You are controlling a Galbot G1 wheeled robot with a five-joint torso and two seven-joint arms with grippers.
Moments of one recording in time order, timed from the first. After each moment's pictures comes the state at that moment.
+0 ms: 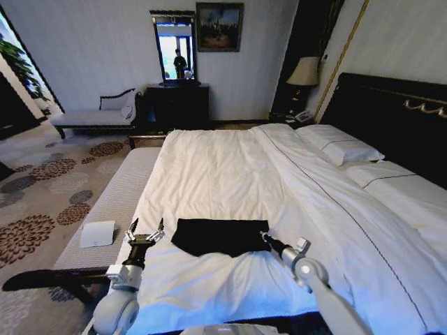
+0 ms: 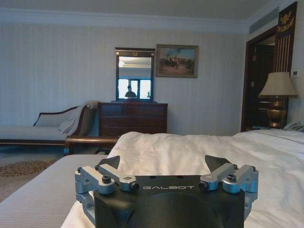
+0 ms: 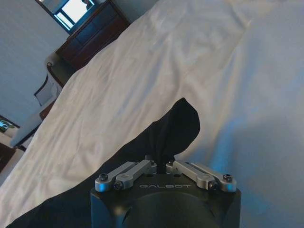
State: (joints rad) left arm 1.67 -1.14 -0.52 -2.13 -0.37 -0.12 -0.22; right arm -1.33 1.03 0.49 1.74 1.21 -0.35 0.07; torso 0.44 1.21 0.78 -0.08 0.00
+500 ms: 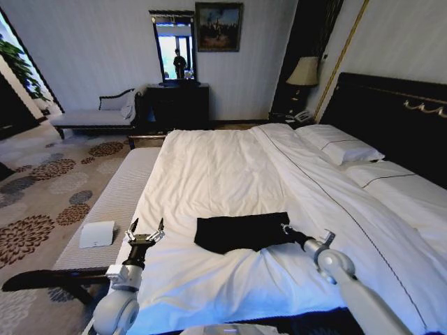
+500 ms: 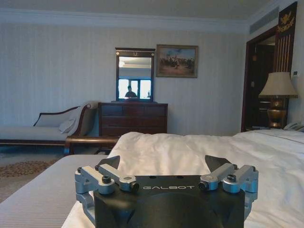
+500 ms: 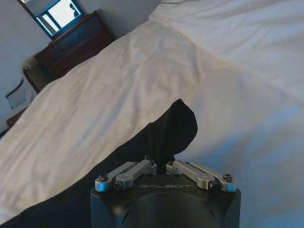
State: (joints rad) left arm 1.67 -1.14 -0.52 -2.13 -0.37 -0.12 -0.22; right arm -1.29 0.87 0.57 1.62 1.24 -0.34 0.02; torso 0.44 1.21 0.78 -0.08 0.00
